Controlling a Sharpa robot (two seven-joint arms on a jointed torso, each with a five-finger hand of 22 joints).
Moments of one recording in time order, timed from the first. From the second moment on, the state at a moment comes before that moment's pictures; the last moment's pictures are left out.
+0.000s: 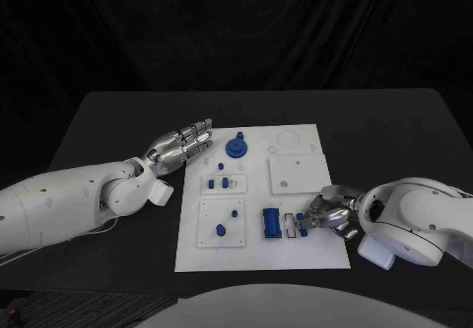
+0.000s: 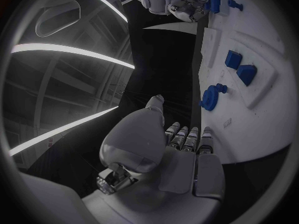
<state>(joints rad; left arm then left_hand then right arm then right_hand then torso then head) 1.16 -0.89 -0.22 1.41 -0.14 0.11 0.55 1.39 0.24 -0.21 0.17 0.49 0.12 0.05 0.02 0.02 0.00 0.09 0.02 0.01 0.00 0.12 0.00 0.00 0.12 0.00 0.16 0.00 0.00 1.28 -1.10 -0.25 2.06 -0.74 -0.25 -0.68 1.22 -0.08 0.35 0.15 0.55 1.07 0.07 0.21 0.51 1.47 -0.01 1.57 1.31 1.47 -0.08 1.49 1.31 0.04 1.47 0.03 1.43 1.31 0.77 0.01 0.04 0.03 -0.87</state>
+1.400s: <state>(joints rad) 1.16 -0.88 -0.22 1.40 -0.14 0.11 0.55 1.39 0.24 -0.21 0.17 0.49 0.12 0.05 0.02 0.02 0.01 0.10 0.02 0.01 0.00 0.12 0.00 0.00 0.12 0.00 0.16 0.00 0.00 1.26 -1.05 -0.25 2.02 -0.74 -0.23 -0.68 1.10 -0.04 0.29 0.12 0.32 1.01 0.06 0.27 0.54 1.47 -0.01 1.57 1.31 1.47 -0.08 1.48 1.31 0.04 1.47 0.03 1.38 1.31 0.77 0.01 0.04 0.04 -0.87</state>
